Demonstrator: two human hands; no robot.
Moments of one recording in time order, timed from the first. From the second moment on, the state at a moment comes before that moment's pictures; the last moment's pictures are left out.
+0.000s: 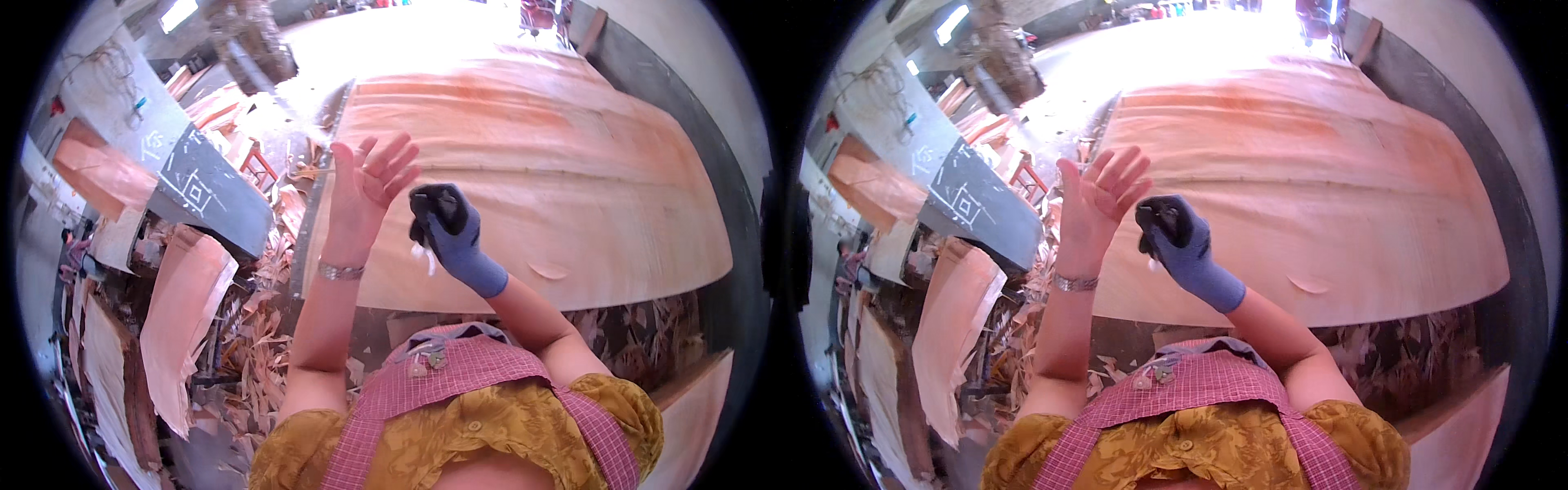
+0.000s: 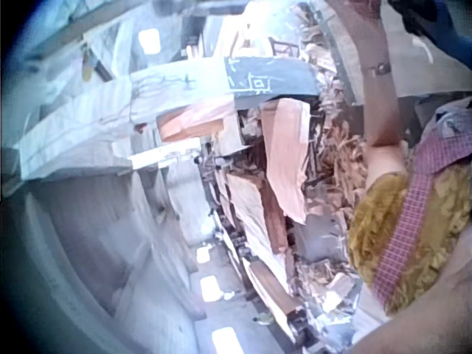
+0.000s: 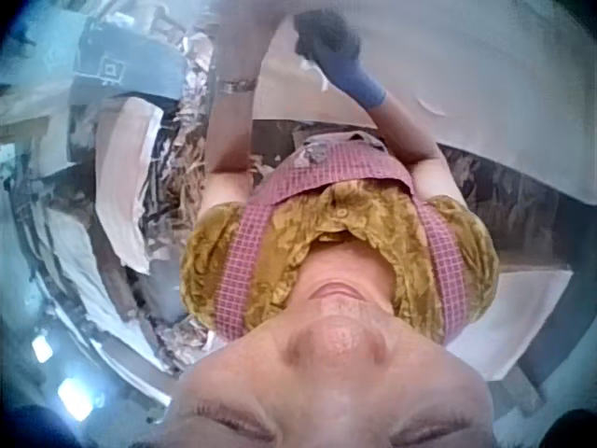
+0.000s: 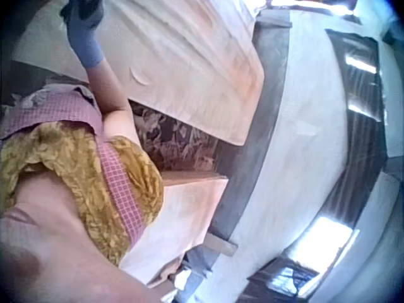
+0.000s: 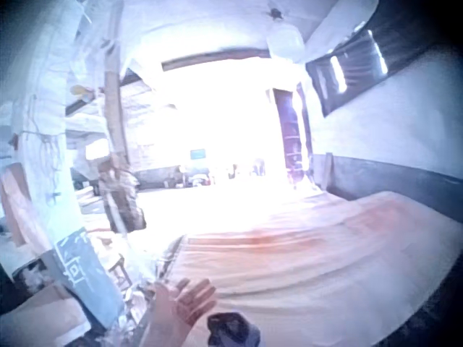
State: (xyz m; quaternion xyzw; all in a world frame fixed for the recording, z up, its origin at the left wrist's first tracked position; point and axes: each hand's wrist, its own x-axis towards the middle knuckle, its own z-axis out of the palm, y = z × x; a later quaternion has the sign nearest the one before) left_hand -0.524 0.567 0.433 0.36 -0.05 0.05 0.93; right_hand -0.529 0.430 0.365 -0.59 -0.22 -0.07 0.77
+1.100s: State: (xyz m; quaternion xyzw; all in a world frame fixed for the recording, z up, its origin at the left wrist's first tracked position) left_hand -0.458 0.292 0.061 0.91 -0.37 0.04 0.16; right_hand -0.574 0.126 0.023 -0.53 0.29 0.10 0.79
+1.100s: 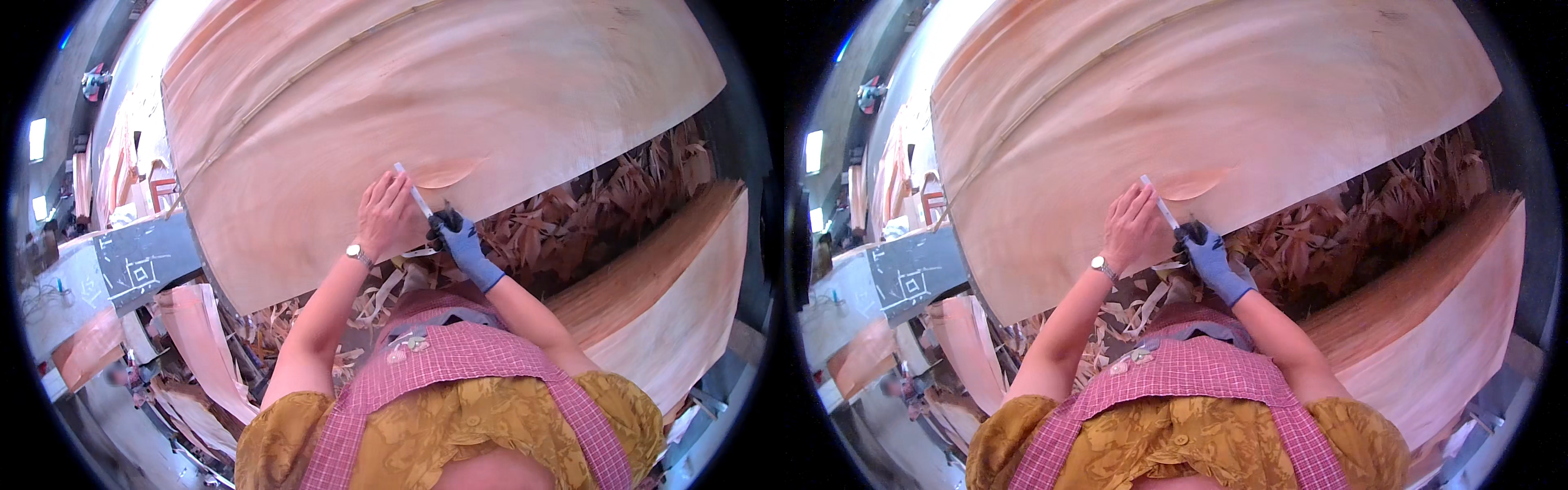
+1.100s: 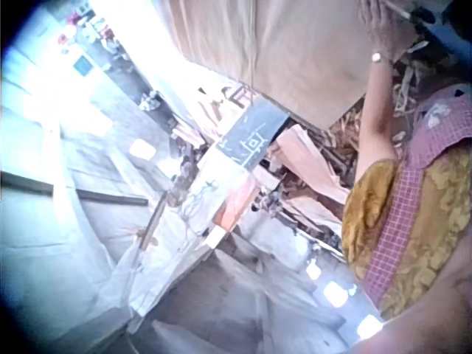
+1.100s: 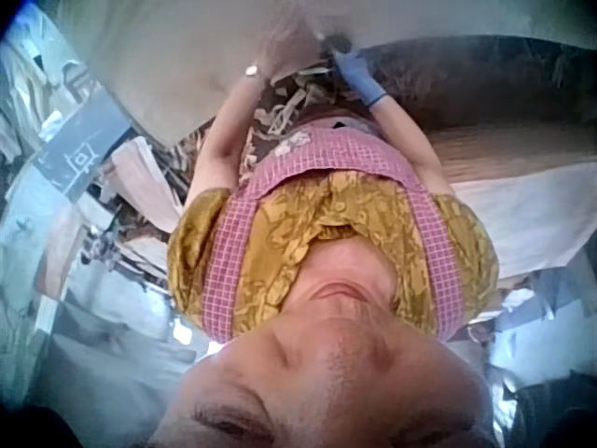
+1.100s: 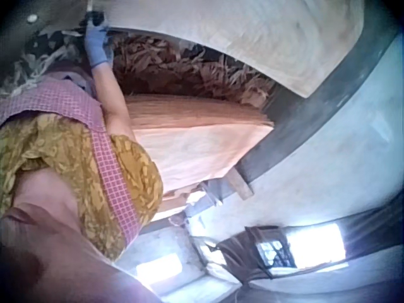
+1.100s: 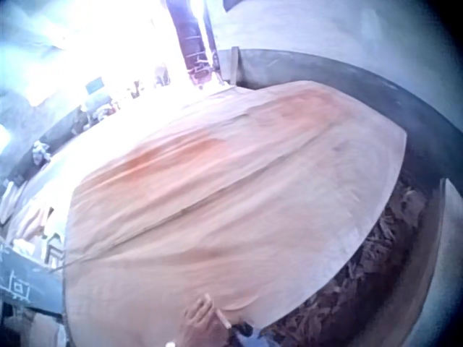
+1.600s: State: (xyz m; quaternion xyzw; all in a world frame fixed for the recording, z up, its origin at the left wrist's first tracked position) left_hand -0.468 0.178 0.088 0.89 -0.44 -0.01 0.14; right_hand -0.551 0.016 0.024 -0.58 0.35 0.05 0.73
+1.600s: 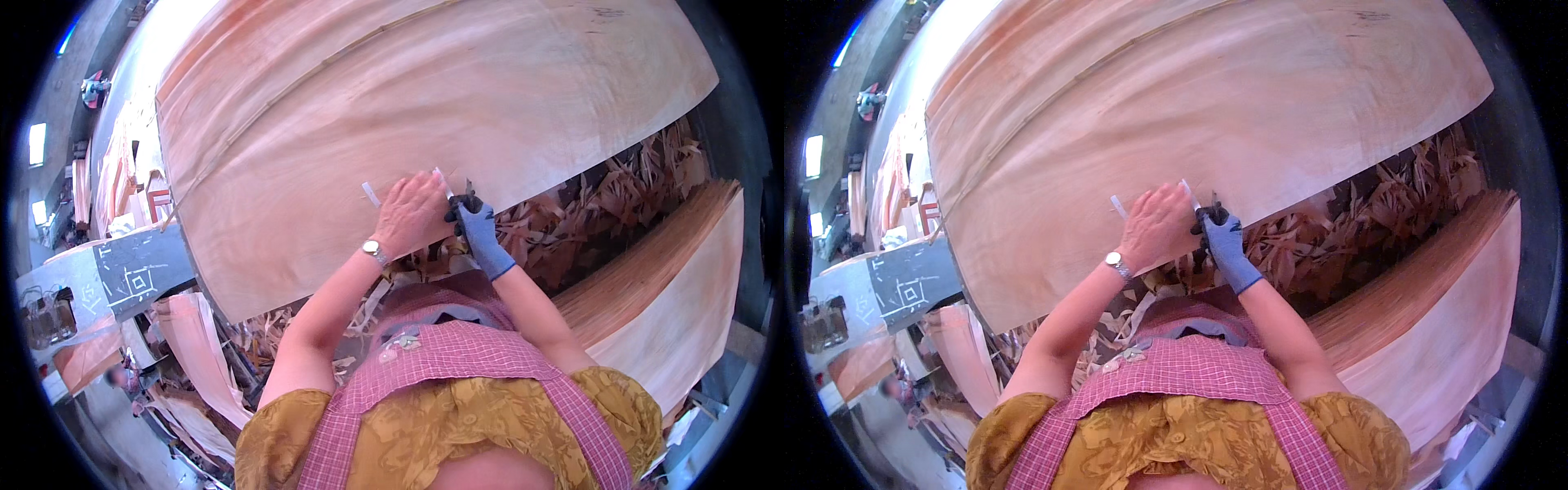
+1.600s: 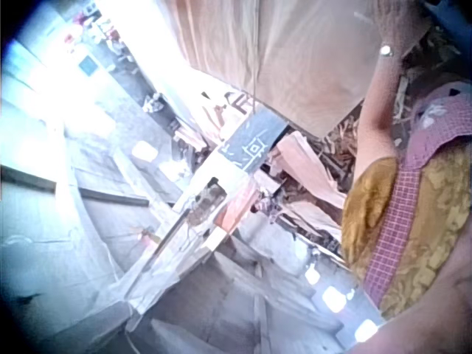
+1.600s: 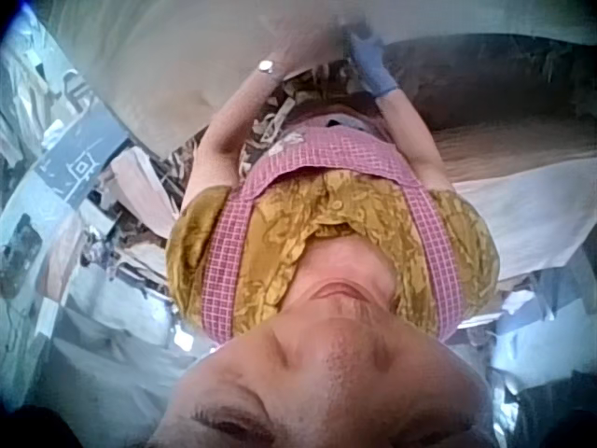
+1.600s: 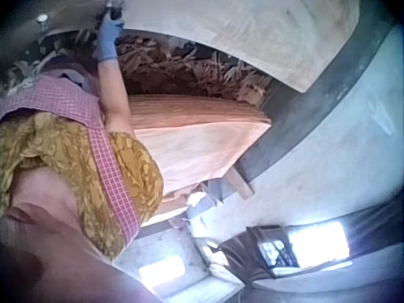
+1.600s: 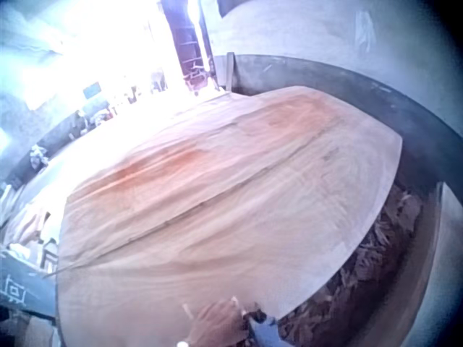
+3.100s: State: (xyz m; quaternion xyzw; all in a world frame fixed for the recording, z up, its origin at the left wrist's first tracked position) left_hand -0.346 0.088 0.057 0.98 -0.12 0.08 0.13; right_hand -0.504 -0.270 0.128 -0.49 0.24 0.00 0.84
